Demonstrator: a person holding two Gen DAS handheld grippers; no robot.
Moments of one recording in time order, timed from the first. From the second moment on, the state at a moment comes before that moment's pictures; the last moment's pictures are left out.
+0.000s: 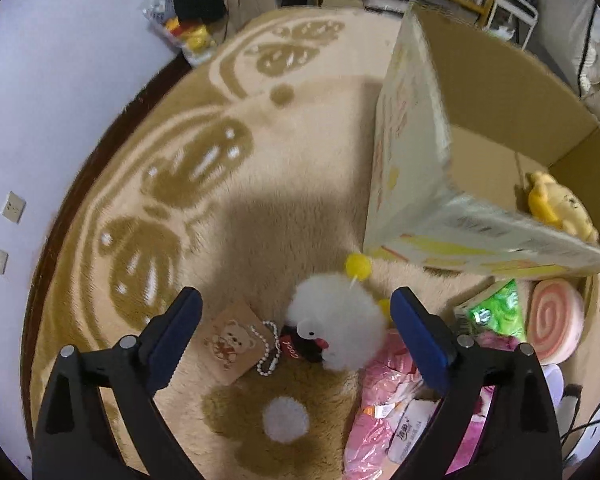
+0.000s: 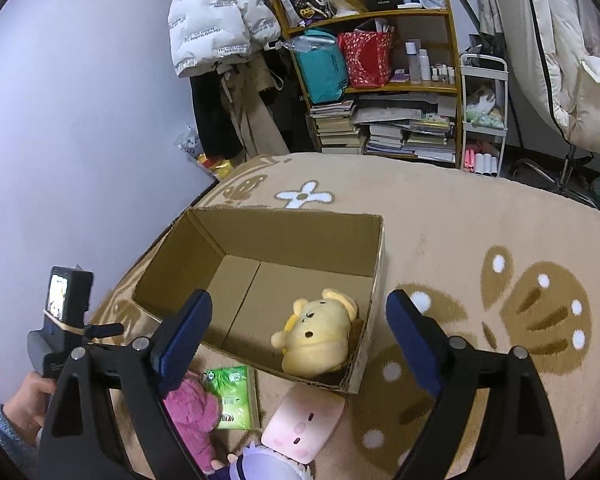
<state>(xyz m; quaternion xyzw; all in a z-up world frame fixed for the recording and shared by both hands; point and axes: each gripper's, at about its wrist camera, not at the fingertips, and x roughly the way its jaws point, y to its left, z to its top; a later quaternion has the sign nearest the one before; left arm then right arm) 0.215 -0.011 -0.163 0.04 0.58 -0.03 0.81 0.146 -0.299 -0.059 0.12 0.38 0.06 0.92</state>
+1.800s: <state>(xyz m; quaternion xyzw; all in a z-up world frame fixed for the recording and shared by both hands) 0.209 -0.082 -0.039 0.05 0.40 -0.15 0.90 0.107 -0.297 -0.059 0.13 0.42 0.04 0.90</state>
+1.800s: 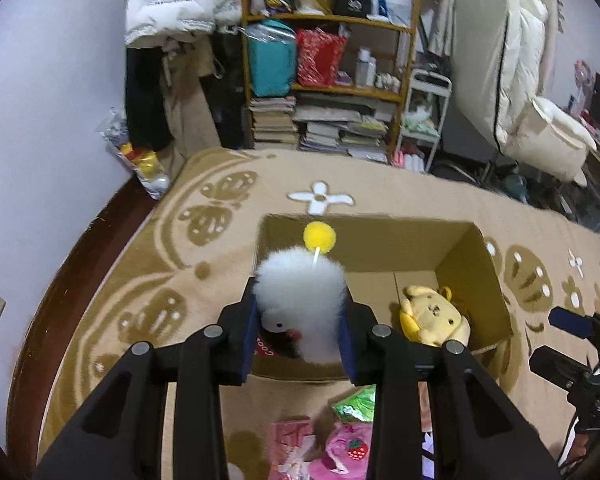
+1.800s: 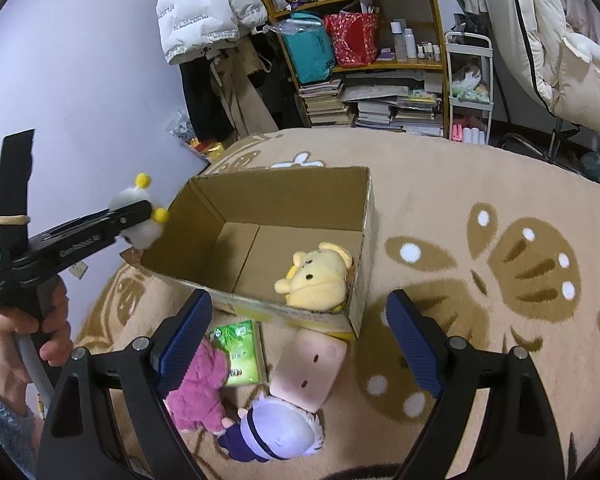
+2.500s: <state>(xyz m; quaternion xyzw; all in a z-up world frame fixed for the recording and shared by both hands) 0.176 -0.064 -0.030 0.07 0.42 -0.11 0.90 0.075 -0.275 -0.061 0.13 0.44 0.05 0.89</state>
